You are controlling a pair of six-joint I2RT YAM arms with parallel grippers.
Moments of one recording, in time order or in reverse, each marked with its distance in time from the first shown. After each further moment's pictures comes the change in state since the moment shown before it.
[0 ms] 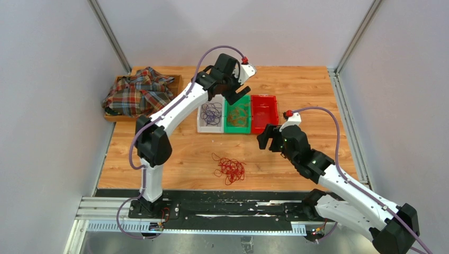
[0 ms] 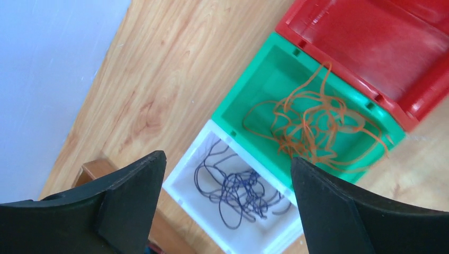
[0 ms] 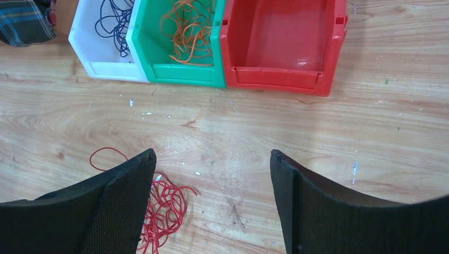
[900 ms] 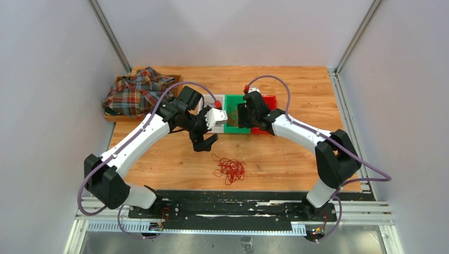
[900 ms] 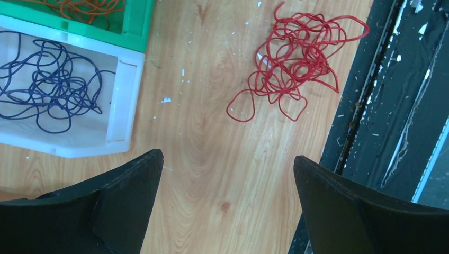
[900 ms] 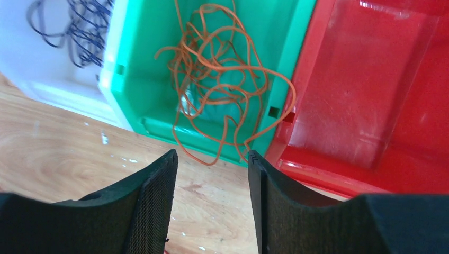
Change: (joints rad) left arm 0.080 -0.610 -0.674 -0.303 0.531 0.198; right arm -0.056 0.805 0.555 -0.026 -0.151 -0.146
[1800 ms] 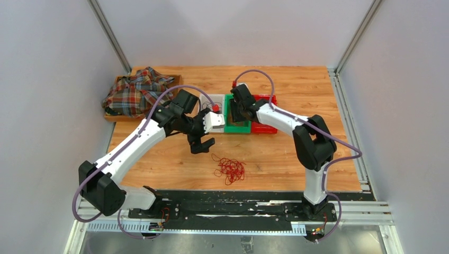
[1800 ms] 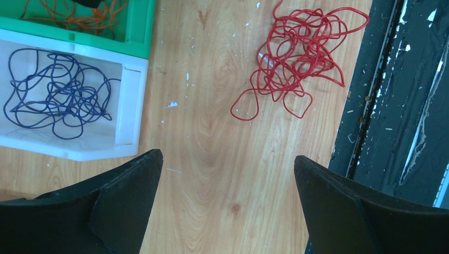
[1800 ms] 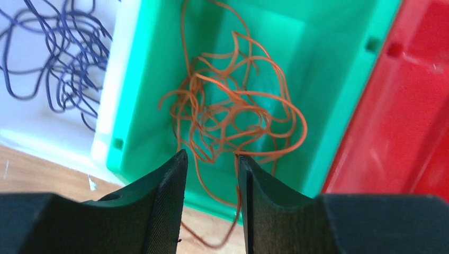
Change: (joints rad) left arm 0.005 -0.088 -0.076 0.036 0.023 0.090; right arm 0.002 0.259 0.234 -0.085 0.011 -0.057
